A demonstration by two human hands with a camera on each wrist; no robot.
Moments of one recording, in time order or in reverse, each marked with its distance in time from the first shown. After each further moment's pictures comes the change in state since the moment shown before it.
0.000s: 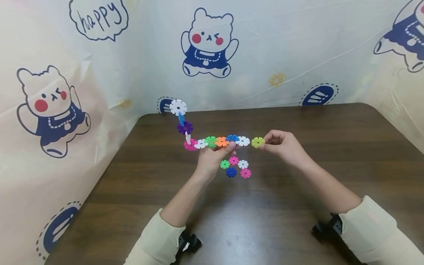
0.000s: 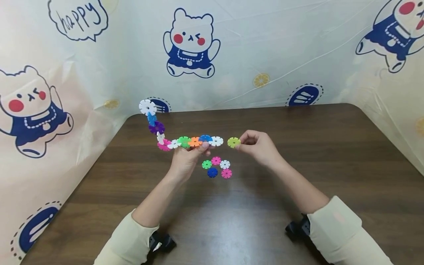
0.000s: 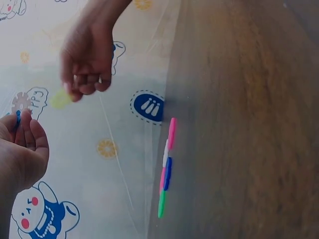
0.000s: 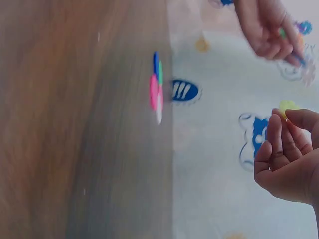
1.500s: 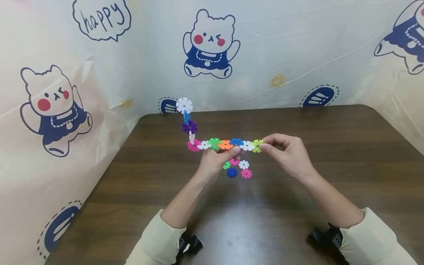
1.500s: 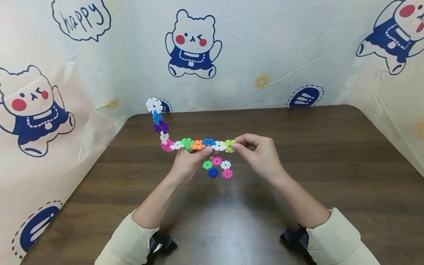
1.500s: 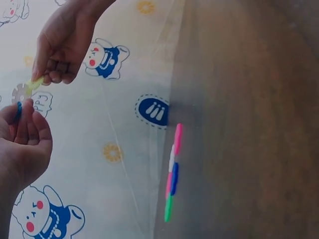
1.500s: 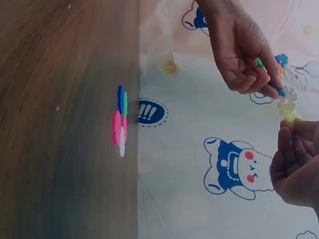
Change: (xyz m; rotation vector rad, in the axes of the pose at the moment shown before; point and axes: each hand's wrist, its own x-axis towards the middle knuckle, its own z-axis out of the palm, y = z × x) left_hand -0.007 0.003 -0.003 0.093 -0.119 0.042; right_hand -0.032 -0.027 0.014 -0.110 0.182 -0.289
